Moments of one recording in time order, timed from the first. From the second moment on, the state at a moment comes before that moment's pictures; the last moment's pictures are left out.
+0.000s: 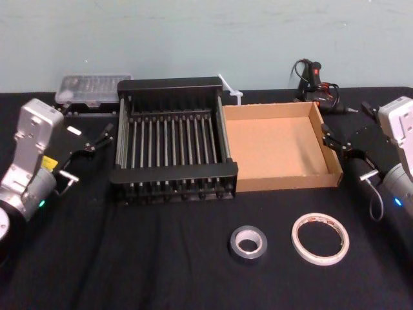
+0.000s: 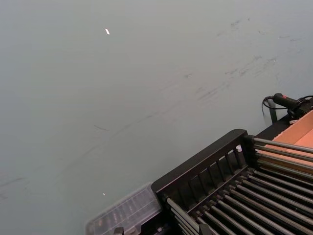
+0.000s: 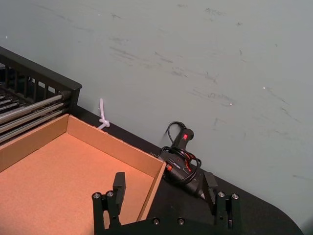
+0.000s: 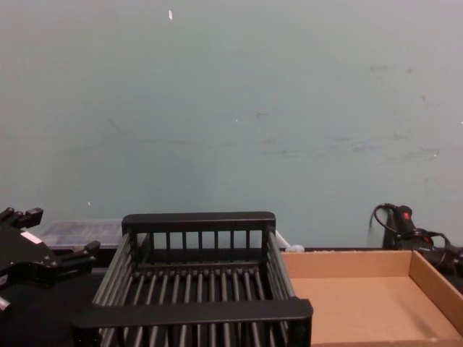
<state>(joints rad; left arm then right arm) -0.20 0.60 0.45 -1.41 -0.25 -0.12 0.03 0.20 0.60 -0.45 -1.41 0.25 -0.12 -0.03</state>
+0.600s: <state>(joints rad) -0.20 0.60 0.45 -1.41 -0.25 -0.12 0.03 0.20 0.60 -0.45 -1.41 0.25 -0.12 -0.03</state>
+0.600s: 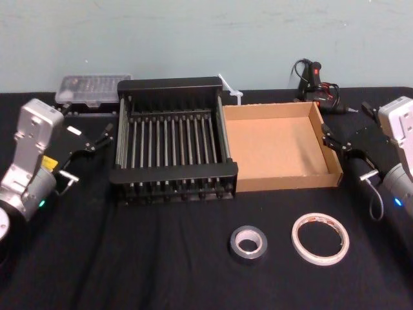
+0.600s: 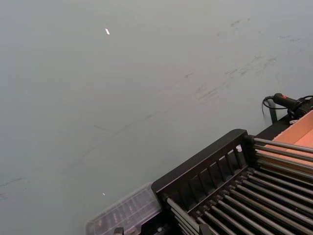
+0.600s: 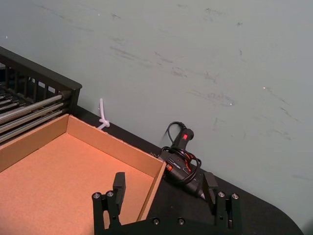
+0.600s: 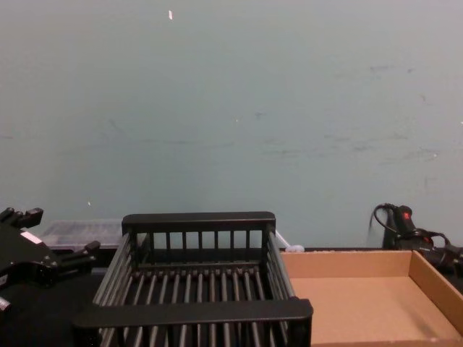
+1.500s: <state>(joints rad) -0.20 0.60 0.45 -1.41 -0.25 -0.12 0.03 0.19 0.60 -0.43 -1.43 0.27 -0.07 -0.01</state>
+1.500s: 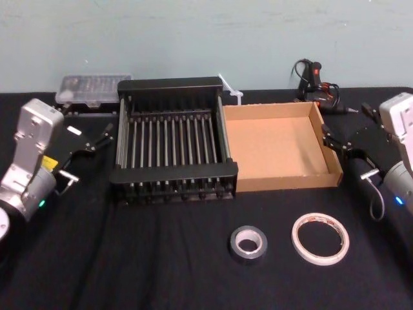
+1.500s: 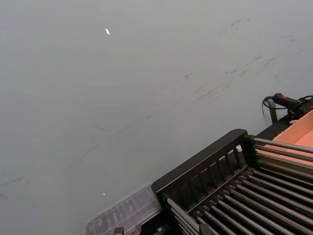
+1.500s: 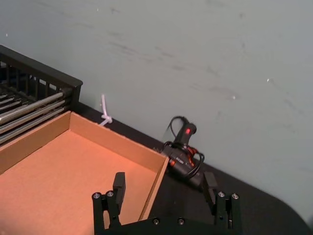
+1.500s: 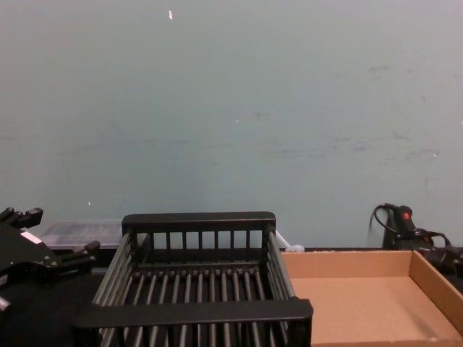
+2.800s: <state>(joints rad) -0.20 0.60 0.45 -1.41 -0.25 -0.12 0.03 -0.19 0.75 -0.19 -1.86 0.49 0.26 0.19</state>
